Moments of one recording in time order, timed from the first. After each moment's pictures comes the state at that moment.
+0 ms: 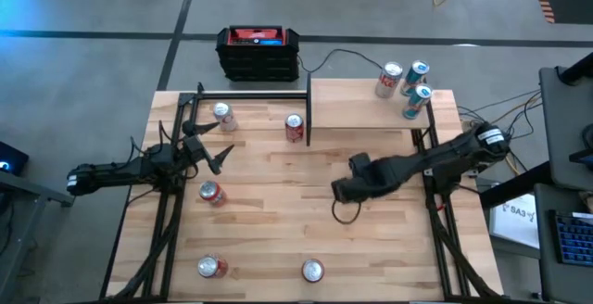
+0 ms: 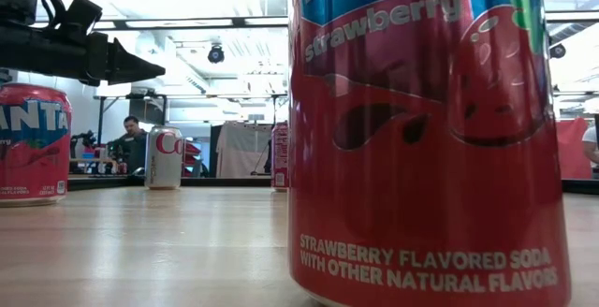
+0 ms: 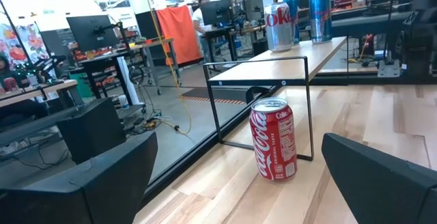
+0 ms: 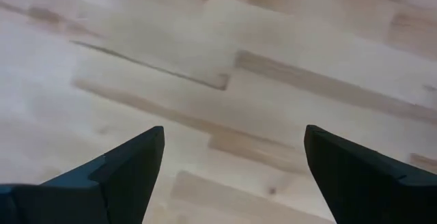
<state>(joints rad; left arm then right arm) 0.09 0.04 0.04 0.04 -0.53 0.21 0.26 1.58 1.22 -1.06 0.30 1.50</state>
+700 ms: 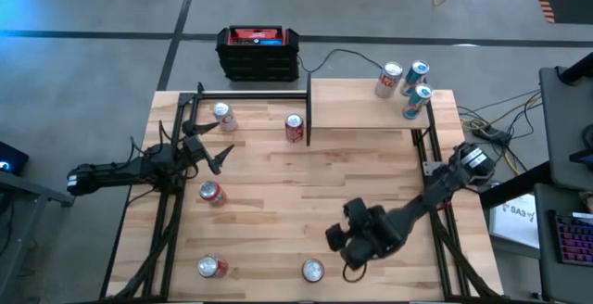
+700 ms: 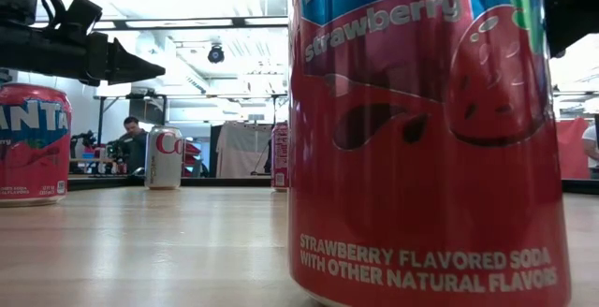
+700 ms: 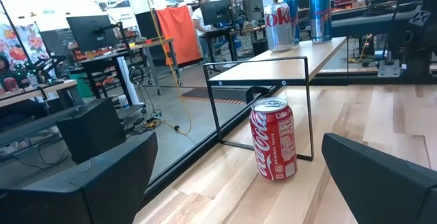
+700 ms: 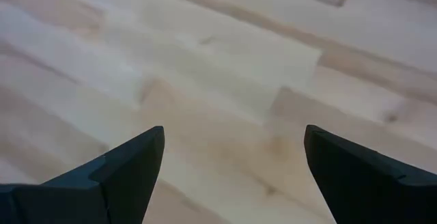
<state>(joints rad) 0.09 0.04 0.04 0.04 -0.53 0.21 0.62 1.80 1.41 -0.99 0.46 1.74</state>
